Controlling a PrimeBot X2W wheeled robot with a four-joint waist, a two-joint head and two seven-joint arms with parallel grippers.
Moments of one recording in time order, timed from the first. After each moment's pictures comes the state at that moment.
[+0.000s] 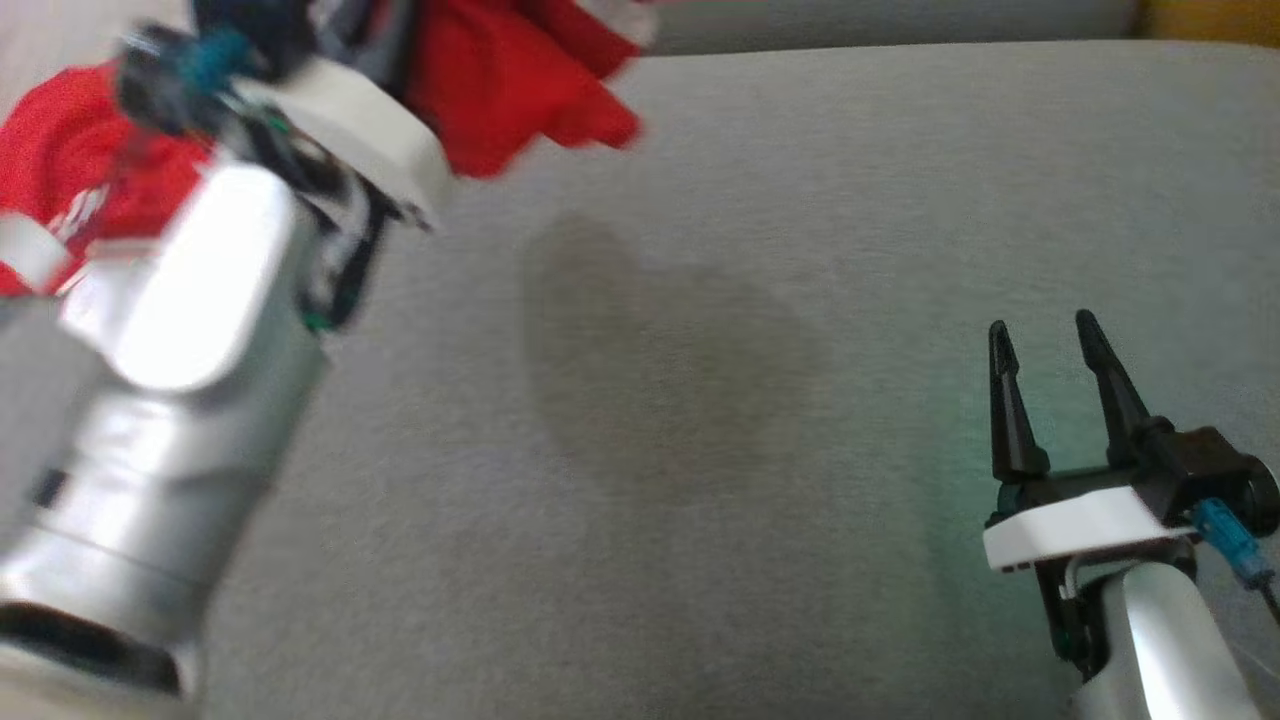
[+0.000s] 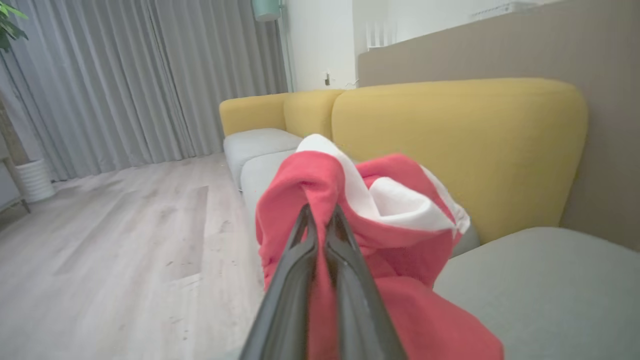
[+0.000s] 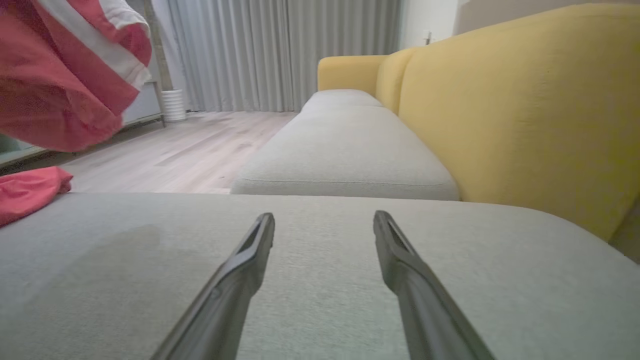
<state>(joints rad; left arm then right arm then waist) -0.97 0.28 -0.65 0.52 -0.59 -0.01 0.02 -0.13 -0.05 -0.01 0.22 0.03 0.13 -0.23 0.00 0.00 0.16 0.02</state>
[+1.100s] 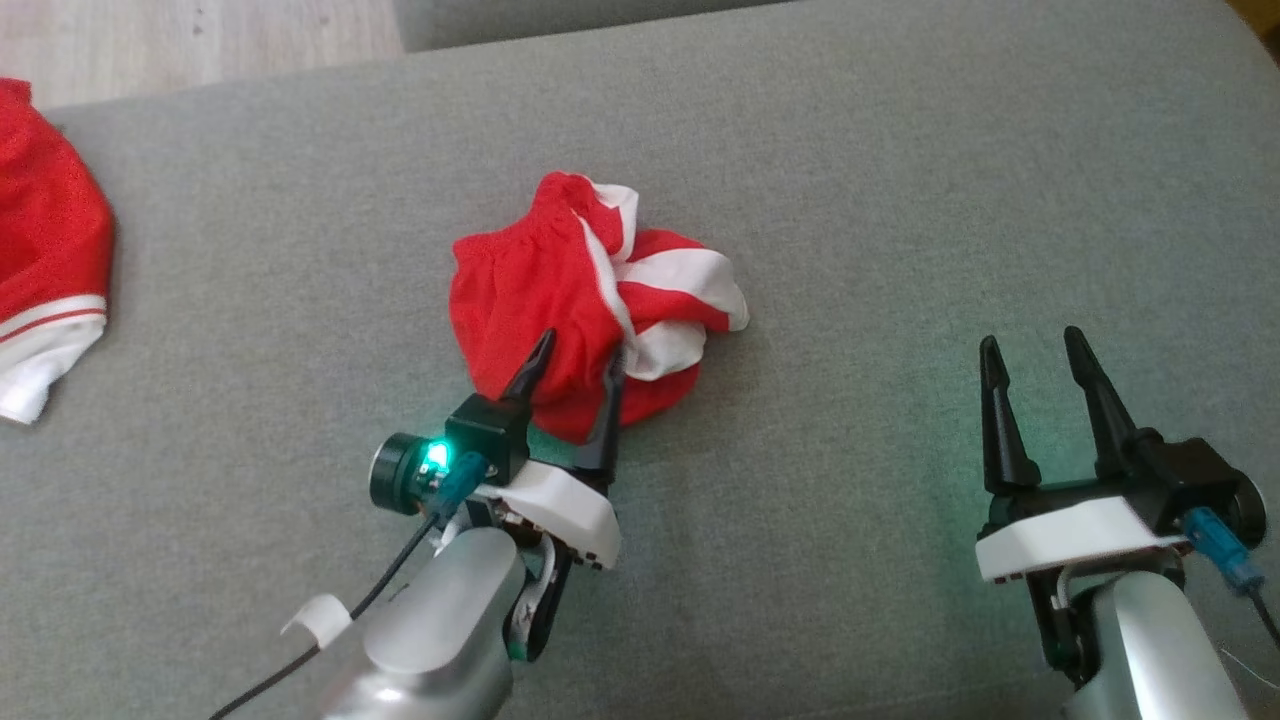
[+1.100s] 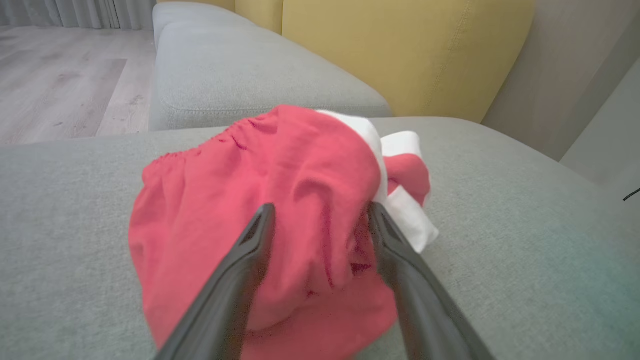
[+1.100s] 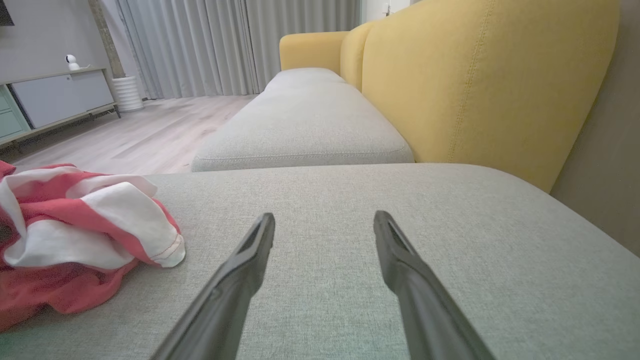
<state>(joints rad) -0.52 0.05 -0.74 0.65 -0.56 0.12 -0.25 -0.13 -0.05 -0.01 0.26 0.05 0.13 -0.25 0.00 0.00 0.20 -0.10</state>
